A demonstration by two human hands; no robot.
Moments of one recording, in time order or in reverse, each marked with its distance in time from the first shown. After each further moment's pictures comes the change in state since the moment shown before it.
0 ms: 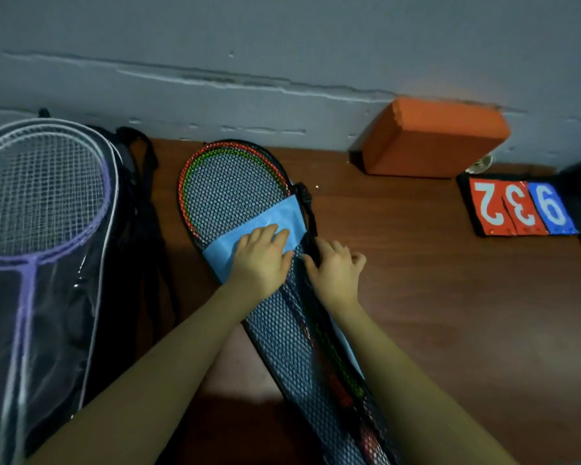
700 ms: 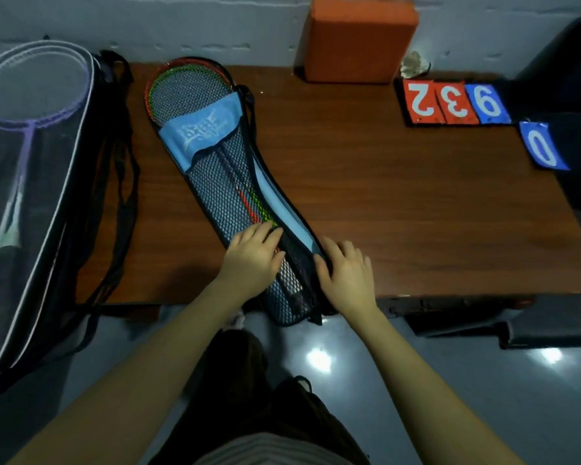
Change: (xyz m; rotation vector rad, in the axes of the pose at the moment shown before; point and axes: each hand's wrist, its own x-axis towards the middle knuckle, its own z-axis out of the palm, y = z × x) left_hand -0.231 0.182 0.081 0.107 -0.016 0.030; right_hand -0.263 0.194 -0.043 0.084 0.038 -0.179
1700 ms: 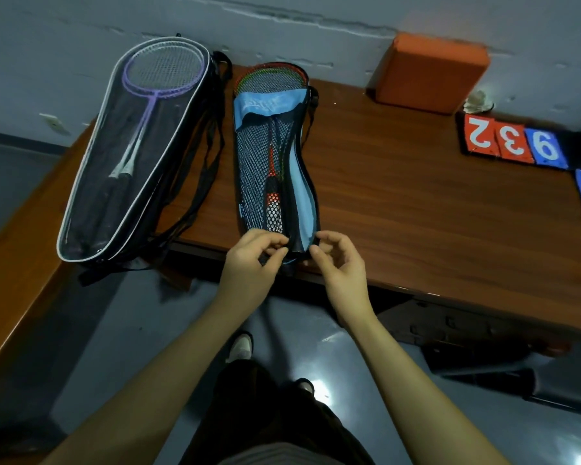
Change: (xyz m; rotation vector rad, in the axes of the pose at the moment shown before) left_hand -0.145 0.015 -0.045 -0.674 0.625 -0.275; right_hand -0.073 -0.099 -0.031 1.229 -0.121 0.037
